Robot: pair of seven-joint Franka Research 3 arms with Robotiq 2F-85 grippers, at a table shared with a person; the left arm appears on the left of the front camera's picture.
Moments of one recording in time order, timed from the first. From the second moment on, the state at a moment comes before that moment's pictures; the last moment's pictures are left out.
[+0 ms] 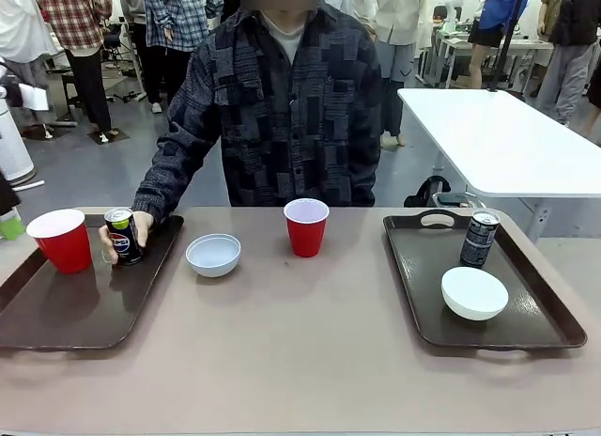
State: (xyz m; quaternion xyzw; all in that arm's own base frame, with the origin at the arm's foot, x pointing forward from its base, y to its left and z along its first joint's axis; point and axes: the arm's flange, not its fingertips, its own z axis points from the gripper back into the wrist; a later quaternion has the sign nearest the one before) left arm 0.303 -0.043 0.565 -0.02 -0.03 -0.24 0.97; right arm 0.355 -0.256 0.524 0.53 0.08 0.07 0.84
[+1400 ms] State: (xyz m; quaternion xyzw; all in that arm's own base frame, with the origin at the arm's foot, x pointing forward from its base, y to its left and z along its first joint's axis) left arm 0.494 -0.208 0.471 -0.02 -0.03 -0.10 0.99; right arm 0.356 -0.255 0.525 0.53 0.08 0.07 0.84
